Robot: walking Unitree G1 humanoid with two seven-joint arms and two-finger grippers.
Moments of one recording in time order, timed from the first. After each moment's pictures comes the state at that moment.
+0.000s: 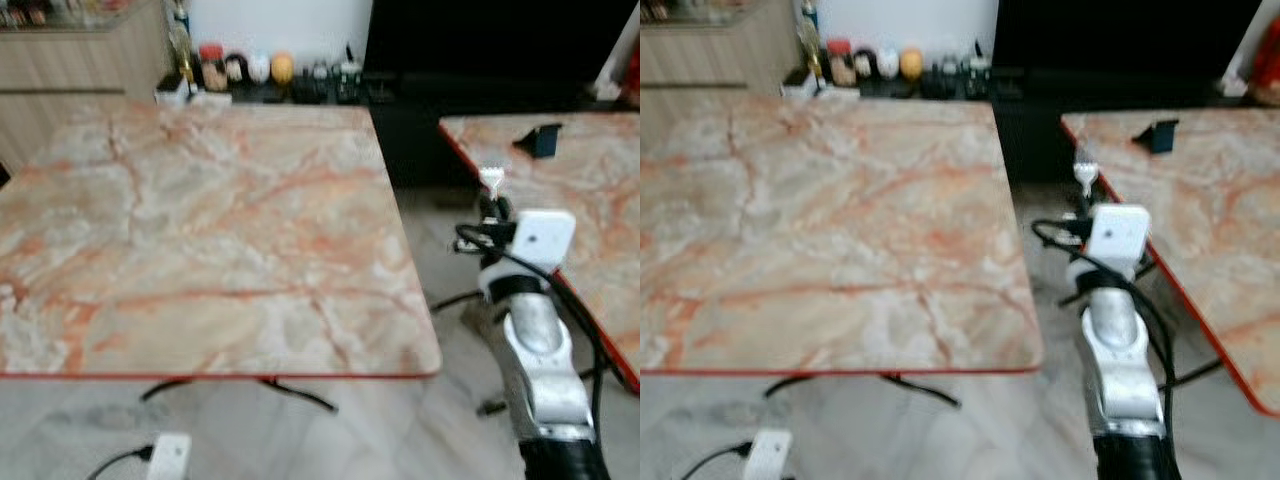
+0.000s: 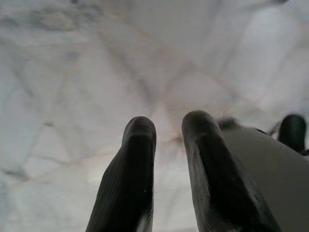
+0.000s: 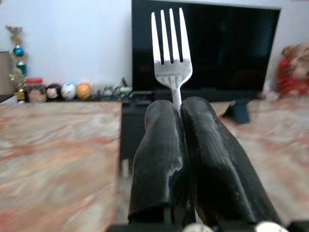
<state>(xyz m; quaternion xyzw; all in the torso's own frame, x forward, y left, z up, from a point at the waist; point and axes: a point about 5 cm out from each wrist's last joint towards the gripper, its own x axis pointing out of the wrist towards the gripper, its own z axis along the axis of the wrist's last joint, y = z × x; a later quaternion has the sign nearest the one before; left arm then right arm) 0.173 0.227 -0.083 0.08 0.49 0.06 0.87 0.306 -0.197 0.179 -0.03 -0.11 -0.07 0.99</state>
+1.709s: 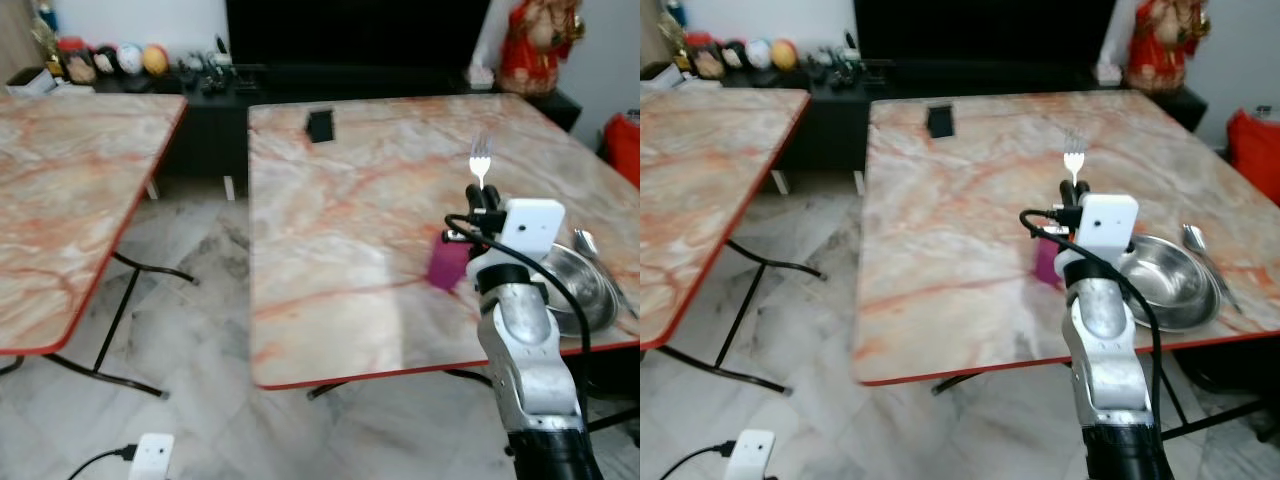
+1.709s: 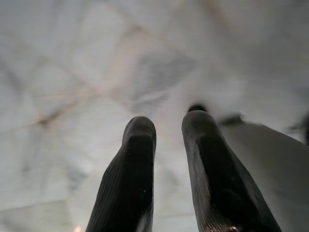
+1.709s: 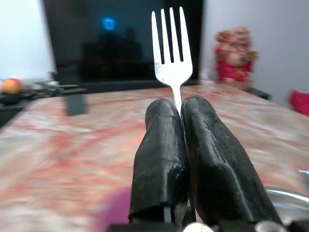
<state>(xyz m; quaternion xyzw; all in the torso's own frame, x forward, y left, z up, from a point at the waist) 0.169 0.227 -0.084 0.08 0.49 0.05 0.87 0.308 -0.195 0.174 -0.03 -0.10 -0.06 0.99</state>
